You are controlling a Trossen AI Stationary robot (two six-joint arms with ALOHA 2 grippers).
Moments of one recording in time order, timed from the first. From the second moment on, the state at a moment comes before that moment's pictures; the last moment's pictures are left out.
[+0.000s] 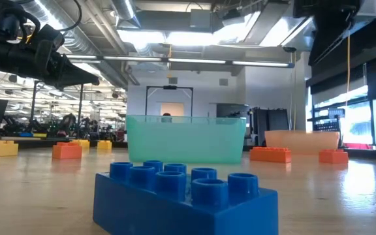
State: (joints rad) left arm 0.44 0.05 0.01 0.02 0.02 -0.02; right arm 0.04 1.07 1.06 -1.15 0.27 0.42
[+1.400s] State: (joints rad) left arm 0.44 0.11 0.23 -0.37 0.05 0.06; right arm 0.03 1.29 0.76 -0.89 0.03 -0.13
